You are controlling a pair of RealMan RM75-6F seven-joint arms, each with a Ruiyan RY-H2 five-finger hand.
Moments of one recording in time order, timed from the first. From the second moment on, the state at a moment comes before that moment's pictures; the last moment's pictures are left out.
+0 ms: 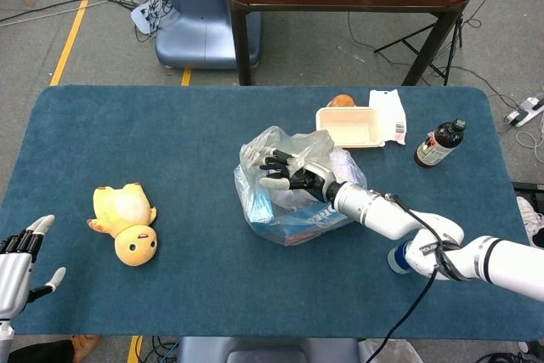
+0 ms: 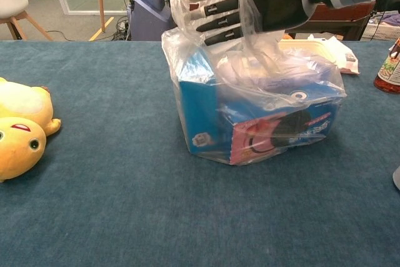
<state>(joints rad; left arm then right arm) -0.04 -1.06 -0.03 -1.78 1.50 1.54 0.21 1.09 -1.12 0.20 -1.61 -1.49 0.46 1.77</state>
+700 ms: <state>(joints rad) -0.03 -1.06 -0.03 -1.78 1.50 1.54 0.21 1.02 -1.19 0.25 -1.58 -1.35 0.58 1.58</state>
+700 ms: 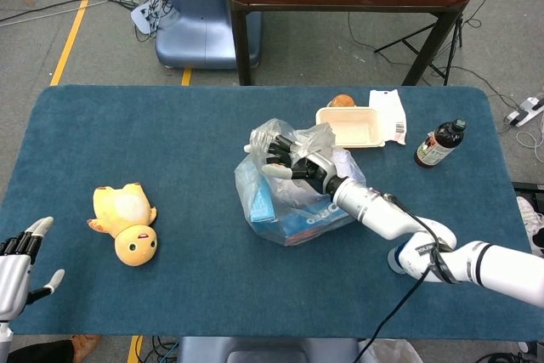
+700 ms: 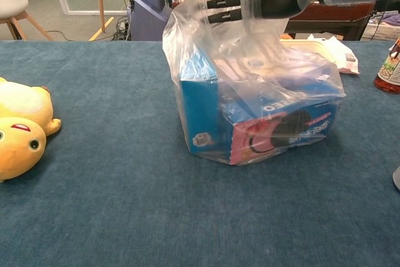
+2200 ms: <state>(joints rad) -0.02 -1.06 -0.02 -1.78 1.52 1.55 0.20 0.91 -1.44 0.41 -1.54 -1.35 0.67 1.55</state>
